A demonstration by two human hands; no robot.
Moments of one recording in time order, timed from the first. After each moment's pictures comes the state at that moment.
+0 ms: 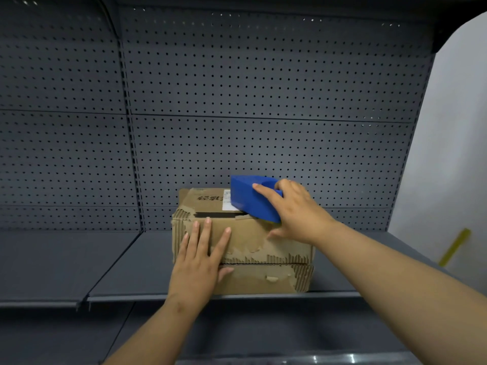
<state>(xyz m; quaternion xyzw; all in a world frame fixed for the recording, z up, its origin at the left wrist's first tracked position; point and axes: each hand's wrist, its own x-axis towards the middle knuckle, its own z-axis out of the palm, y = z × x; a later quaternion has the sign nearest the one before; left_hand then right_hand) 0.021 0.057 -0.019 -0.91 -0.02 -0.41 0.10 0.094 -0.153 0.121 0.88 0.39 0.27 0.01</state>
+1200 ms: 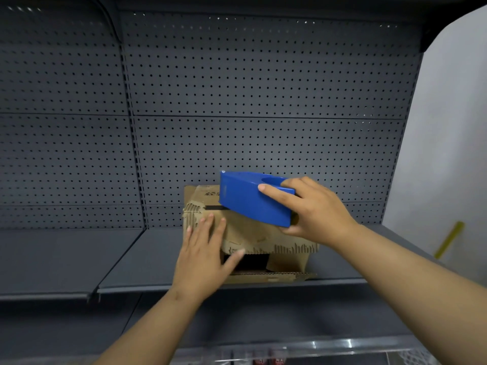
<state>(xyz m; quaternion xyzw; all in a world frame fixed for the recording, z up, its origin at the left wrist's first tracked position) -0.015 0.032 0.020 -0.94 -0.03 -0.33 -0.07 0.053 -0.186 0.125 0.75 0.46 0.47 -0.03</state>
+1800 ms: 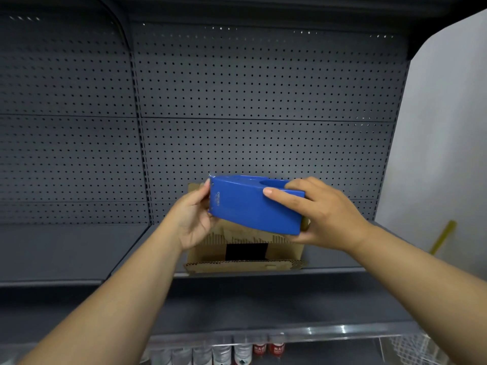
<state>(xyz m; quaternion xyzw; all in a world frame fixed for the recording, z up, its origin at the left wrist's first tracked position) -0.050 0.037 0.115 -0.48 0.05 -0.10 -0.87 -0.011 -0.206 0.135 0.72 0.51 0.47 -0.06</state>
